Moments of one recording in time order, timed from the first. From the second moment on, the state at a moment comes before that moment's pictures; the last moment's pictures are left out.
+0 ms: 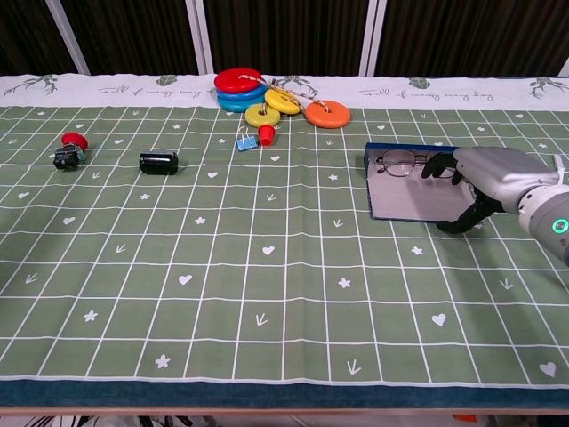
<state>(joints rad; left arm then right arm) -0.04 -1.05 0.00 -1.58 1.59 1.57 -0.13 0.59 -1.79 0.19 -1.16 -1.07 1.10 -0.38</state>
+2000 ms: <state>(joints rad) -0.04 -1.04 0.00 -1.59 1.59 1.56 -0.13 0.69 -1.82 0.31 -1.04 -1.06 0.98 -0.31</state>
